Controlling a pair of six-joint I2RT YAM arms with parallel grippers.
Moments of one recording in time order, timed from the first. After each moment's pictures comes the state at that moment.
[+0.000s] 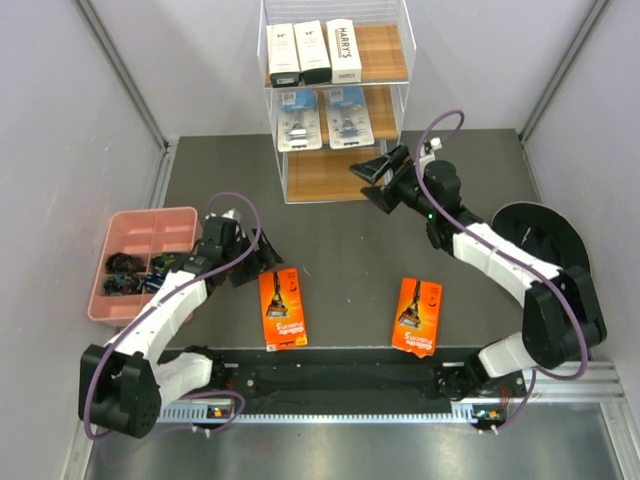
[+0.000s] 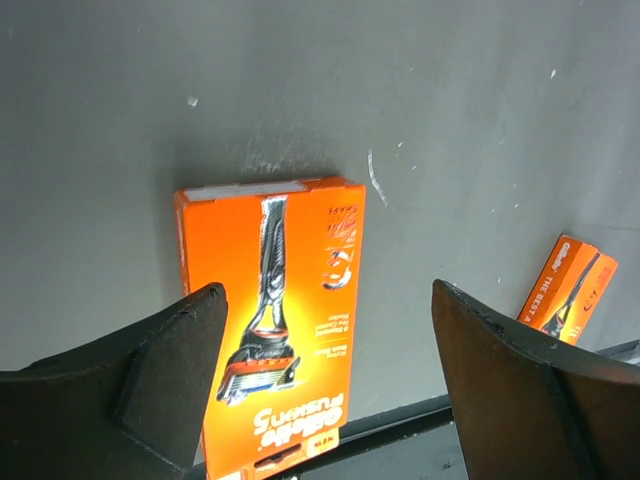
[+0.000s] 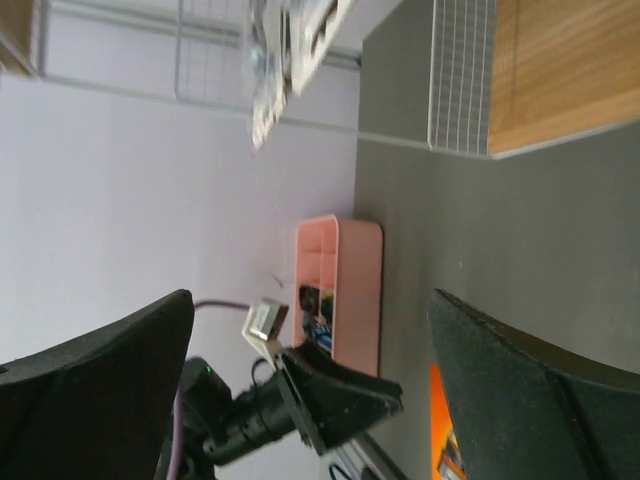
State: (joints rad) left arm -0.25 1.10 0.70 -0.46 0.19 -0.69; right arm 0.42 1.46 0.98 0.36 -0.29 1.25
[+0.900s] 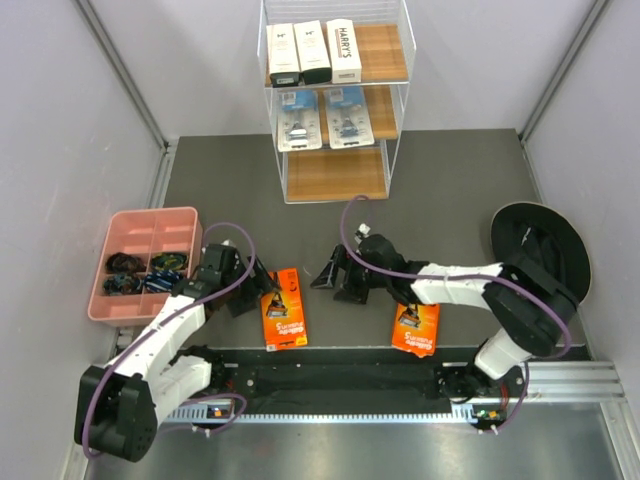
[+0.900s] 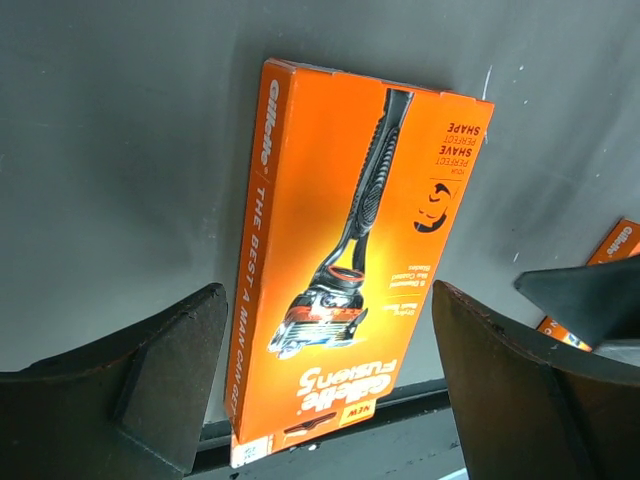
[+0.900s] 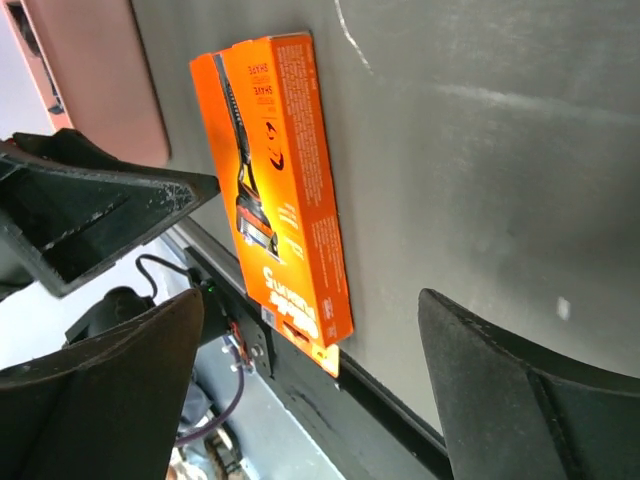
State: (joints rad) left arm -0.25 0.95 0.48 -0.49 0.20 -0.81; right arm 0.85 1.55 0.69 0.22 -0.26 1.15
